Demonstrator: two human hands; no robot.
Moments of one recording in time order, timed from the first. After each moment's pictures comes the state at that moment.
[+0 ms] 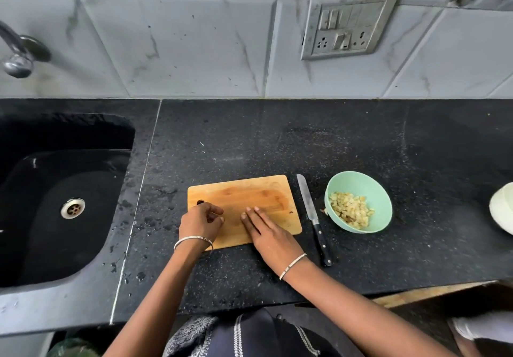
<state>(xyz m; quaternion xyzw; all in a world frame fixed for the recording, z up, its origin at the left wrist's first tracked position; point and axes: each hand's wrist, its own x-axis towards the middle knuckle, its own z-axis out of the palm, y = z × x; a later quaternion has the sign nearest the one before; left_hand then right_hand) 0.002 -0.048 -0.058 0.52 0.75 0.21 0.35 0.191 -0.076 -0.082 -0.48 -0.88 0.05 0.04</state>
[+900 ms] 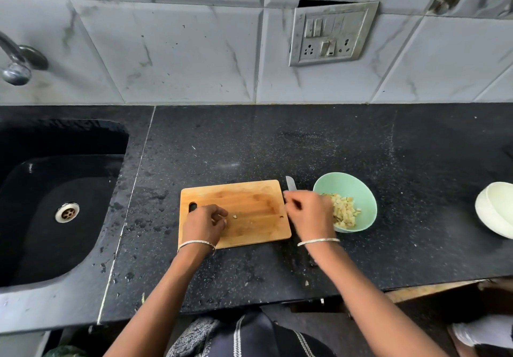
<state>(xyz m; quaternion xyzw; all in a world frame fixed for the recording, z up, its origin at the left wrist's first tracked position) 0.031 -0.052 -0.057 0.60 0.72 0.19 0.29 0.257 -0.055 -0.003 -0.68 -0.67 0.11 0.27</state>
